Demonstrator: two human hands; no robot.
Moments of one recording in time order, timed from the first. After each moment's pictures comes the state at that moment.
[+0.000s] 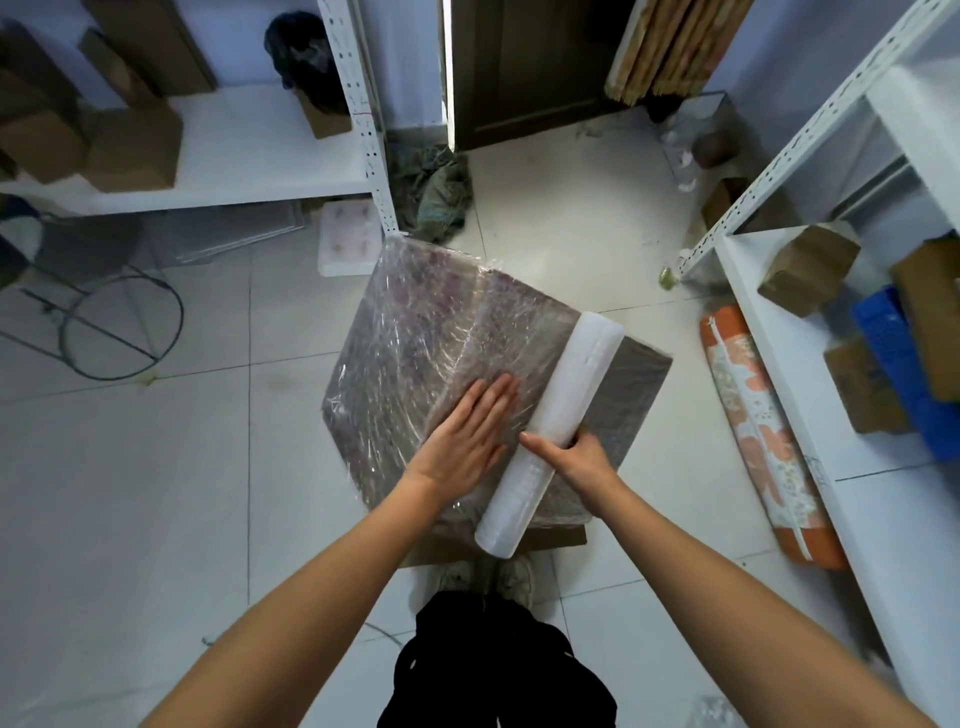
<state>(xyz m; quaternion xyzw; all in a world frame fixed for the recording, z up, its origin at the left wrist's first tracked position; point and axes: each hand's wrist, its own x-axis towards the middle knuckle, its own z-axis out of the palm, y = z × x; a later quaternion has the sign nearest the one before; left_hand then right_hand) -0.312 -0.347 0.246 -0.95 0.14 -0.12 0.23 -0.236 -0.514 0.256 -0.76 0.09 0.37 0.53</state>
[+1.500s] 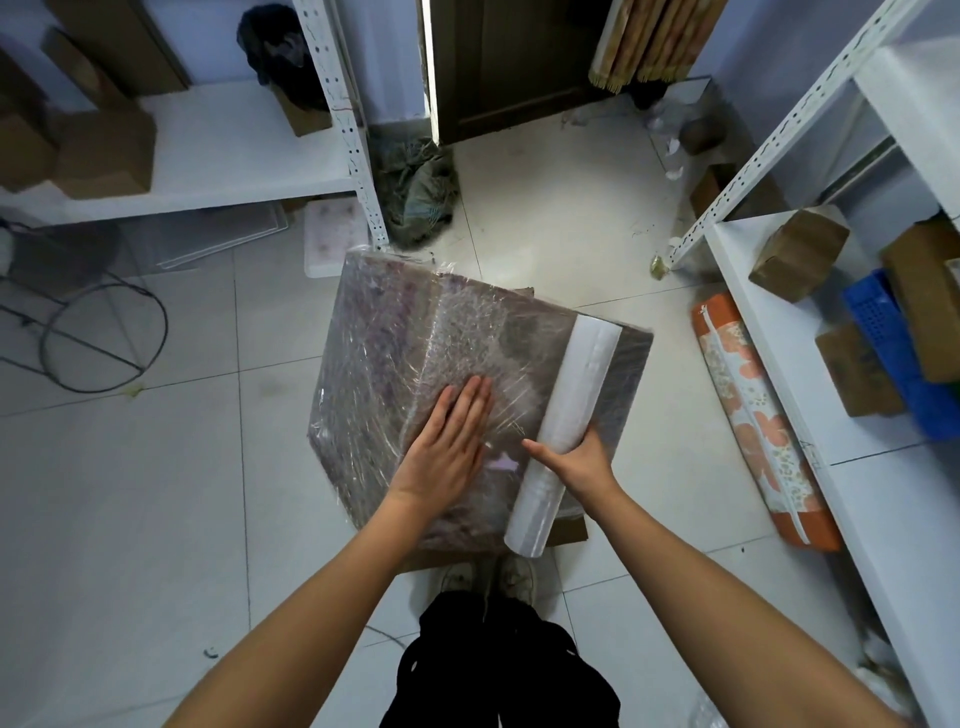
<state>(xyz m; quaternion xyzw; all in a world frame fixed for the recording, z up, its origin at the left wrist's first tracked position) -0.323 -0.338 0.244 -0.97 0.09 -0.11 0.20 -0.236 -0.517 0.244 -0.80 0.12 0.31 0.50</state>
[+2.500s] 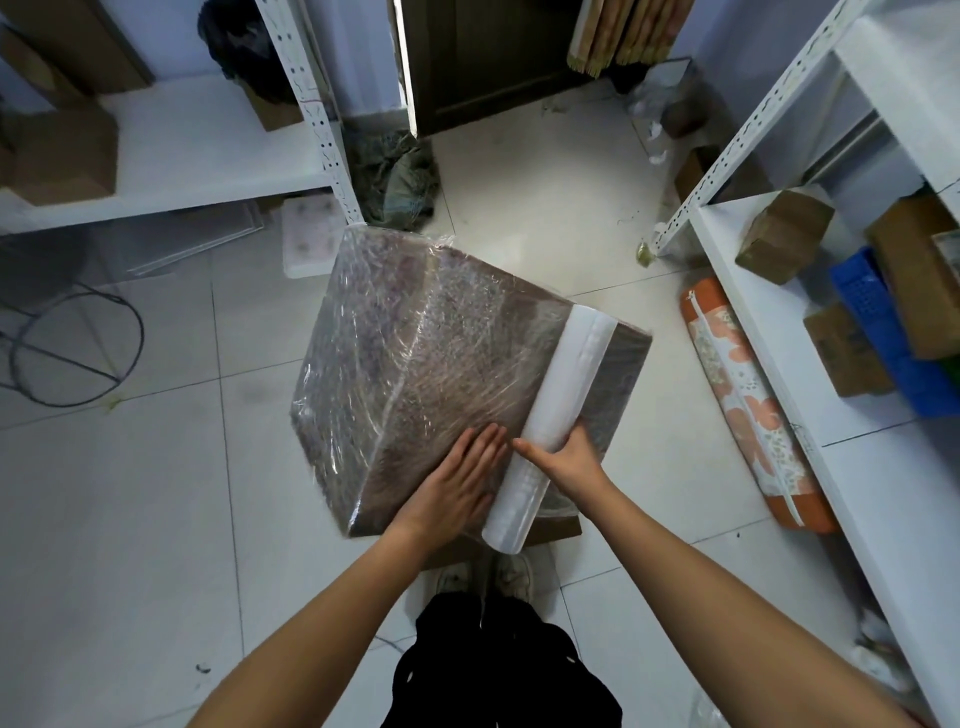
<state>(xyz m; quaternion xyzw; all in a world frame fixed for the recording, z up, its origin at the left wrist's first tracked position) -0.337 -0.366 0.202 -0.94 0.21 -0.03 0.26 -0.233 -0.522 0.237 -0.79 0.12 0.33 0.50</state>
